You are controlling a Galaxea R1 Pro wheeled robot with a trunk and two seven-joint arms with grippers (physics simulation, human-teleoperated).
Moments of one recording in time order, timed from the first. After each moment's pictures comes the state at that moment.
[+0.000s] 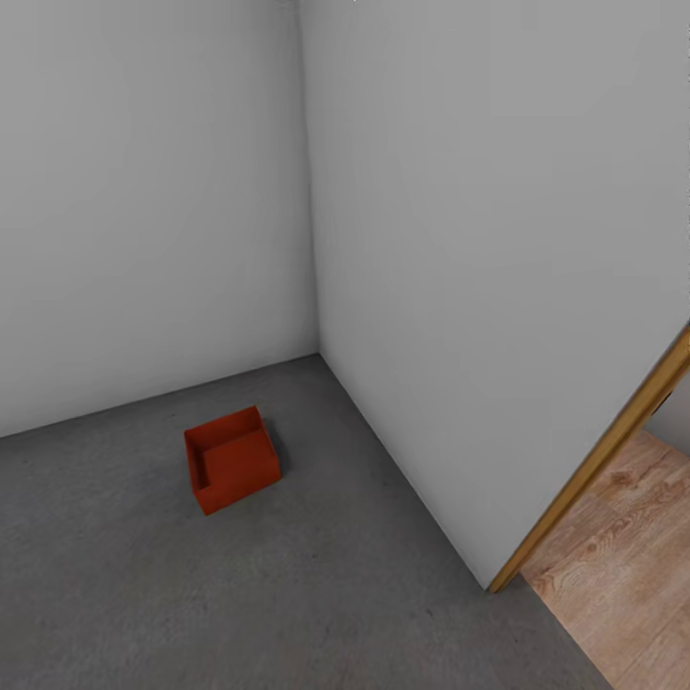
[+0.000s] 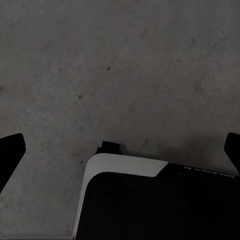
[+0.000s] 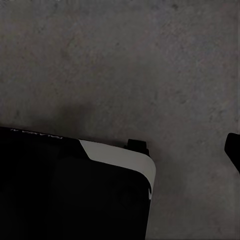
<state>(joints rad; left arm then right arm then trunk) -0.12 -0.01 0.08 -0.42 0.11 -0.09 0.04 -0.24 -0.02 0.13 -0.17 0.01 -0.19 0.07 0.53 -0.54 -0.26</state>
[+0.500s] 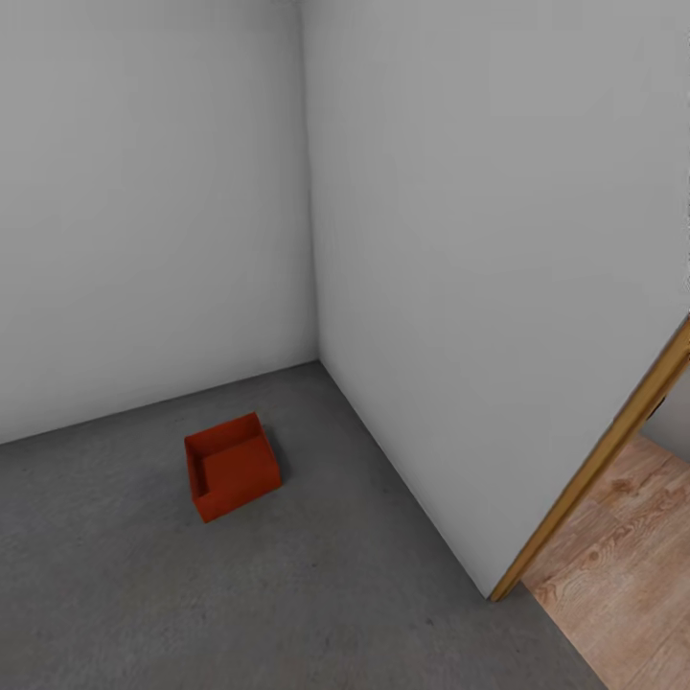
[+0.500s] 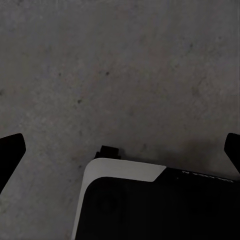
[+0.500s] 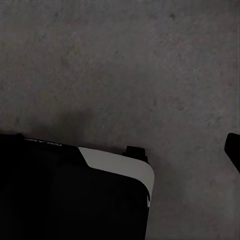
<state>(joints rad) -0.12 -0.02 0.08 -0.41 0.11 -0.09 0.04 -0.24 -0.02 0.13 -0.17 0.01 -0.19 0.07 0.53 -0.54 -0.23</state>
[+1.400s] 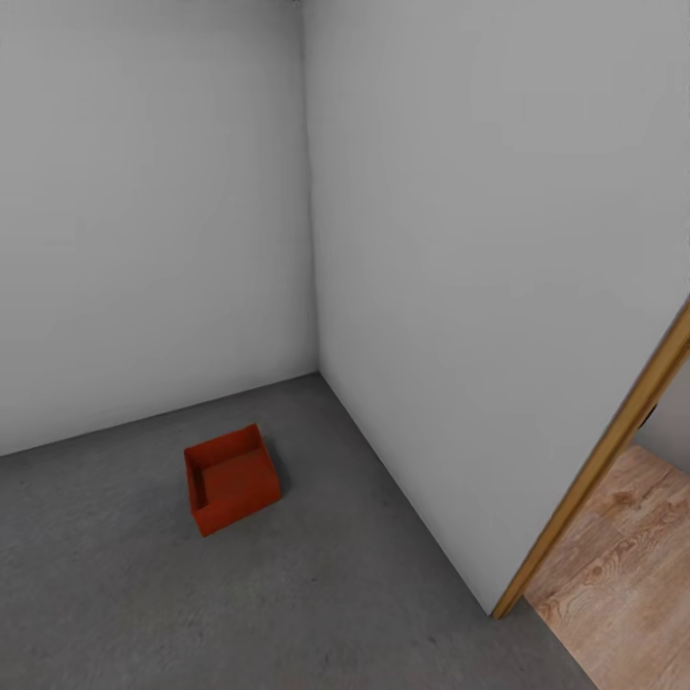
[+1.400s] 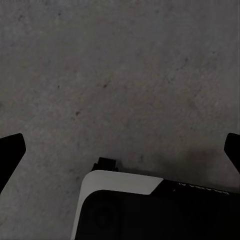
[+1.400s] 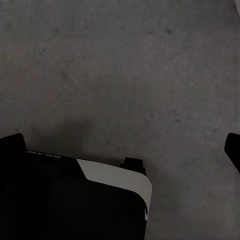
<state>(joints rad) -0.12 -0.02 0.08 -0.41 0.11 -0.09 0.04 -0.24 -0.02 0.13 -0.17 0.01 -0.19 0.07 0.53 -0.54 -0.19</state>
